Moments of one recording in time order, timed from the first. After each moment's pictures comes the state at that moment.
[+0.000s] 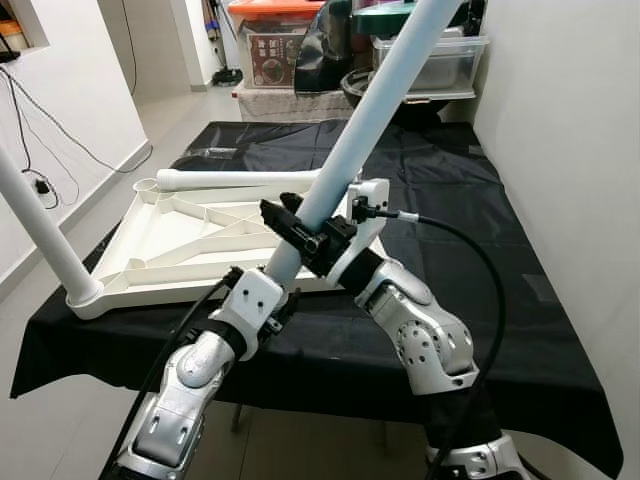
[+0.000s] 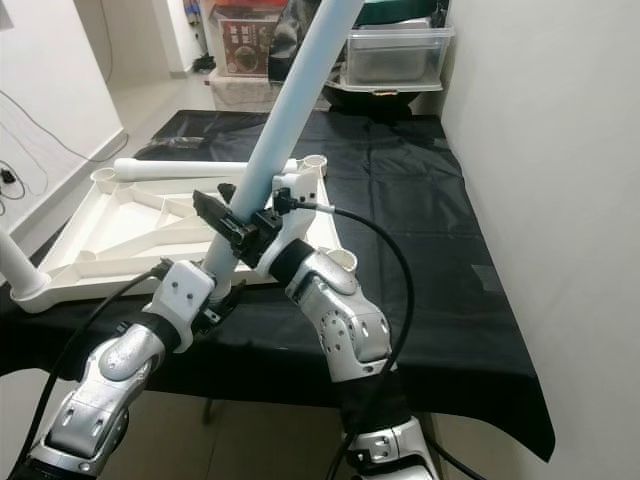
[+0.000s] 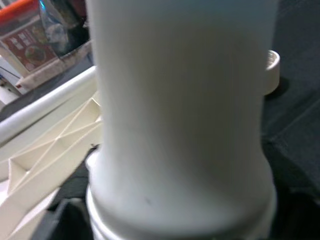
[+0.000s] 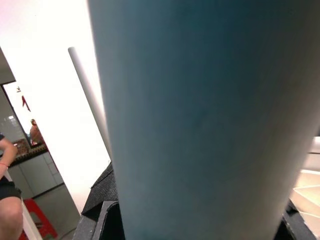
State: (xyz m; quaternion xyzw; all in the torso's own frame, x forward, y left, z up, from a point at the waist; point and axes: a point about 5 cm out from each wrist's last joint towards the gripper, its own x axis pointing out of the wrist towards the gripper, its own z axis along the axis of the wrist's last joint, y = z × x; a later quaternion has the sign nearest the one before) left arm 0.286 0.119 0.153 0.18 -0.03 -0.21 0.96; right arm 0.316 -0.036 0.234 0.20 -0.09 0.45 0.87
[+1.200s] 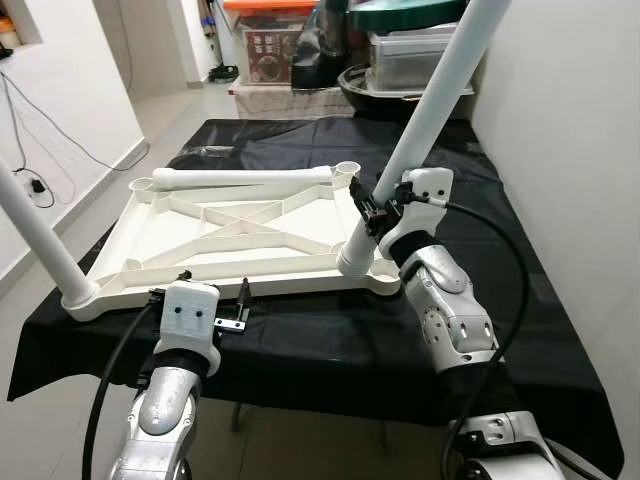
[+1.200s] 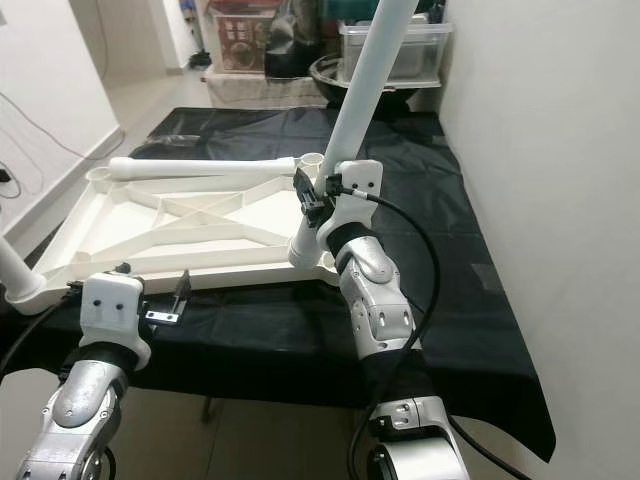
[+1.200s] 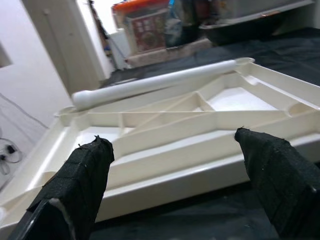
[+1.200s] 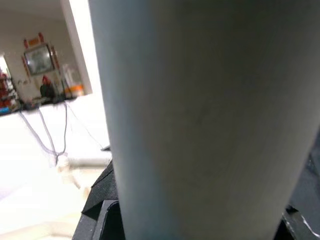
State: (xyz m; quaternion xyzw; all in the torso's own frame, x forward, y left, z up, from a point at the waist) left arm 0.244 0.160 0.170 0.07 -0.07 0.03 0.99; right arm 0.363 -0.108 0.230 0.06 -0.17 0.14 0.97
